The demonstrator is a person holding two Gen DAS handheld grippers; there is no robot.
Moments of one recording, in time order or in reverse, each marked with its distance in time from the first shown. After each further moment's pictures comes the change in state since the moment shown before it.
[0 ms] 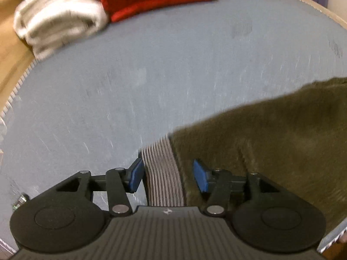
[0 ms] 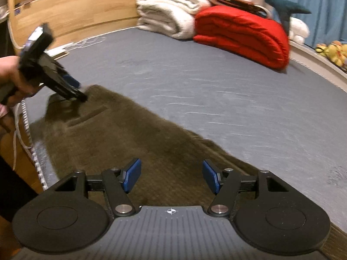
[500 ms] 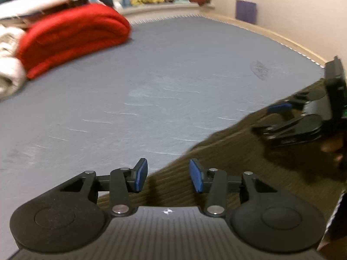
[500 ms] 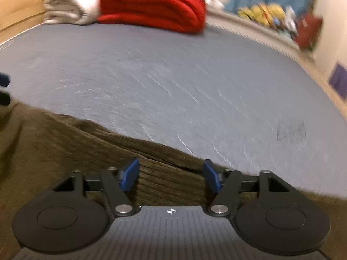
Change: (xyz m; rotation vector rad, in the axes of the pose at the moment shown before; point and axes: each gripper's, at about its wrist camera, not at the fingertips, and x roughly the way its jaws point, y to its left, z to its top) left arm 0.026 -0.157 0.077 0.143 -0.179 -0.374; right arm 0.078 -0.089 -0.042 0.264 0.081 -0.374
